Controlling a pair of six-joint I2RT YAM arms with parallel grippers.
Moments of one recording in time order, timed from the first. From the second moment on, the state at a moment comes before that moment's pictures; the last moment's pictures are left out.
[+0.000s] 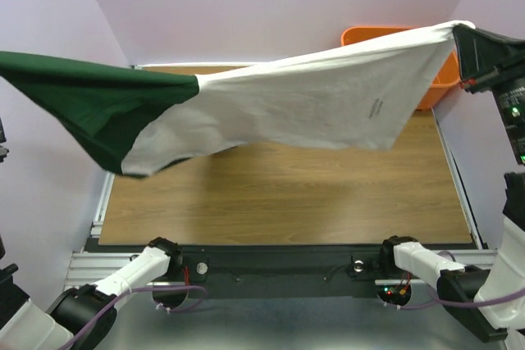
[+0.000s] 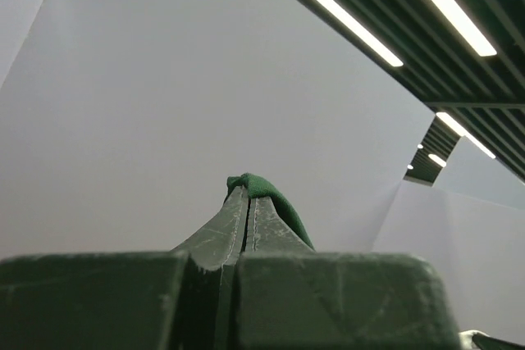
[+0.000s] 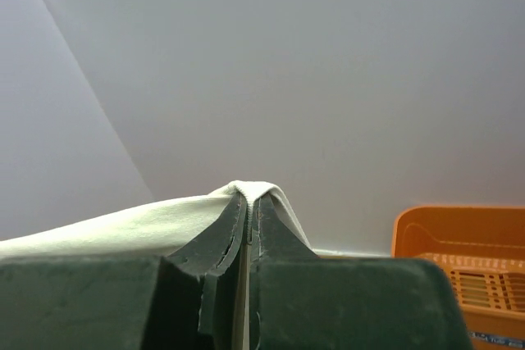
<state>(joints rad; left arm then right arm) -0.42 0.91 2.18 -0.44 -0.29 -0.35 0.12 1.08 2.11 -0.62 -0.09 0.36</state>
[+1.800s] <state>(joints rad) -0.05 1.44 1.42 -0.17 0.04 -0.45 0.12 1.67 1.56 -0.39 -0.27 0.29</state>
